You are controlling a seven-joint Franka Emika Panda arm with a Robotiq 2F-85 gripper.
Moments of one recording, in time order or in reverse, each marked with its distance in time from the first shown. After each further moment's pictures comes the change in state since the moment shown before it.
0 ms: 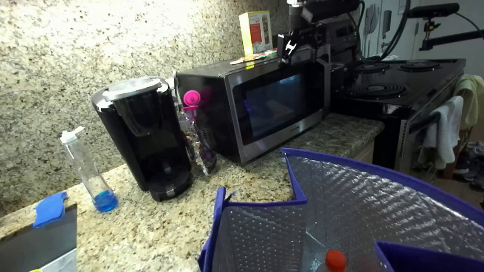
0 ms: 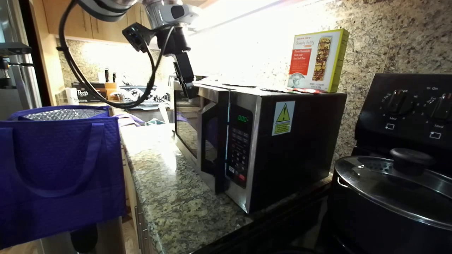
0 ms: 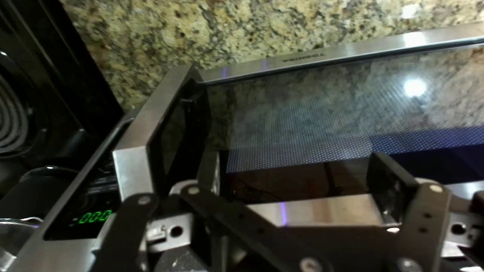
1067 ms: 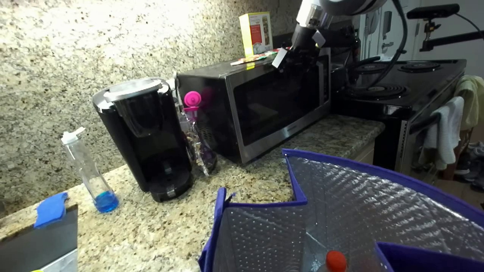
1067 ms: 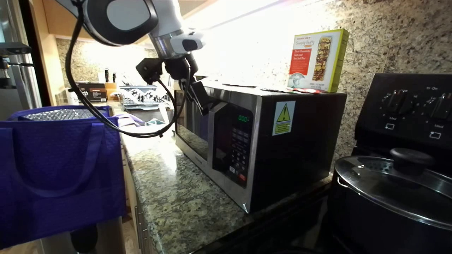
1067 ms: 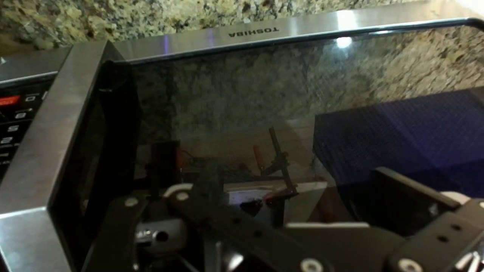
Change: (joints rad) arm -0.014 0.014 -0.036 -0.200 0.335 0.474 -0.415
